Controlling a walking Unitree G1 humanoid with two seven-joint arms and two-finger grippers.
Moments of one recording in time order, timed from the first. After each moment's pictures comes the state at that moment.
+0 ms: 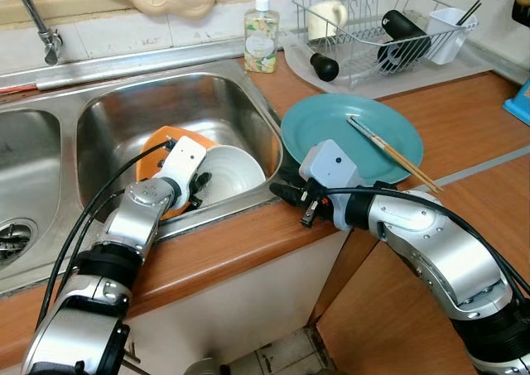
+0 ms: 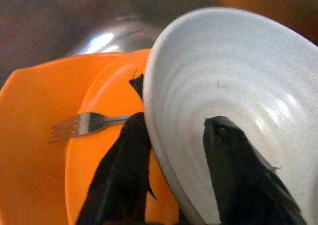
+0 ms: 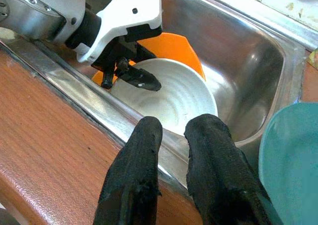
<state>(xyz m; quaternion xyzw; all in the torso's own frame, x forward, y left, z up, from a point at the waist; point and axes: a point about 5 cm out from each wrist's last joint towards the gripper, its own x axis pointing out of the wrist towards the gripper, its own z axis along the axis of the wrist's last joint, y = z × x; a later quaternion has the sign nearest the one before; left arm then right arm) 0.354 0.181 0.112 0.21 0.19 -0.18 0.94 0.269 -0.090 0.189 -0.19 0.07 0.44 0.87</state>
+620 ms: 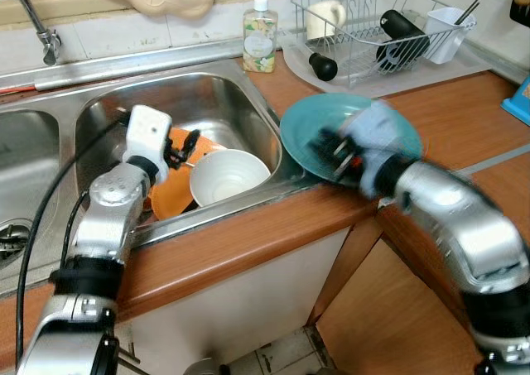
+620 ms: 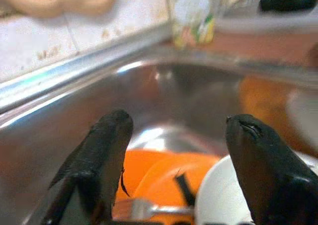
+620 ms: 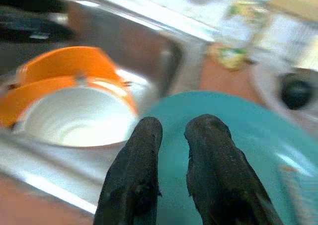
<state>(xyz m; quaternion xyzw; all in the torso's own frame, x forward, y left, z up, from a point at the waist) 0.344 0.197 0.165 0.10 -0.01 -0.14 0.98 0.304 -0.141 0.213 -0.15 0.04 0.30 0.94</state>
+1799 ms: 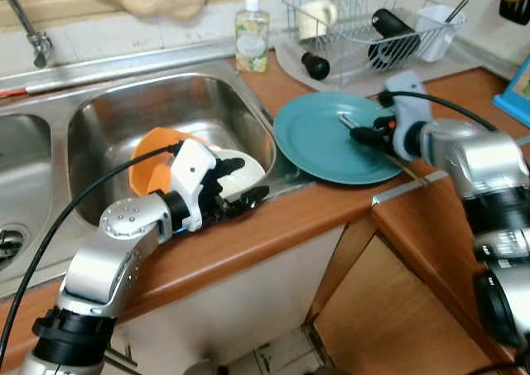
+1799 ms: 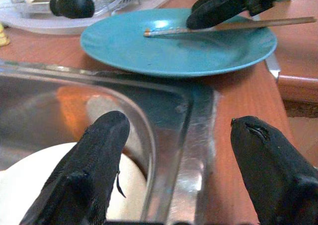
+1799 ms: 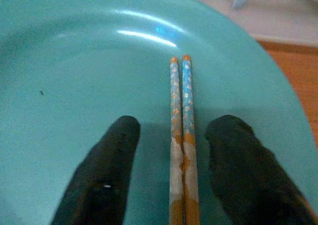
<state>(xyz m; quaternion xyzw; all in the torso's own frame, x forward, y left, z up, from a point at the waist) 0.278 0.134 0.168 0.07 0.05 -0.42 0.90 0.379 -0.192 0.204 -0.11 0.25 0.18 0.95</state>
